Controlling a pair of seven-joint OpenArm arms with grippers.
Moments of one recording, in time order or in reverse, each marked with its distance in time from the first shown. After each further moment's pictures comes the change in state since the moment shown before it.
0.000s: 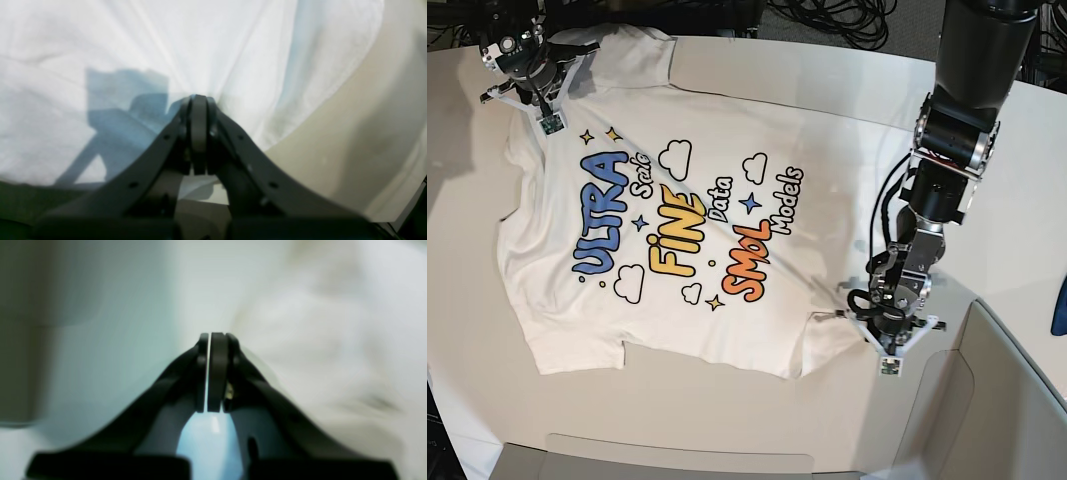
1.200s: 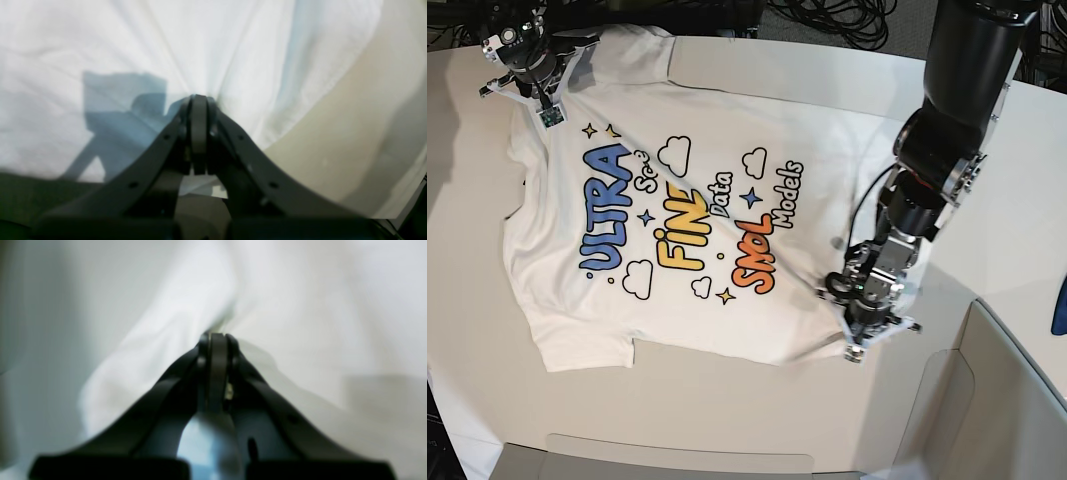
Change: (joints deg) left arm -5.1 5.2 18.2 -16.0 -6.1 -2.4 -7.1; right arm -2.4 0.0 0.2 0.3 -0.8 -0.4 2.1
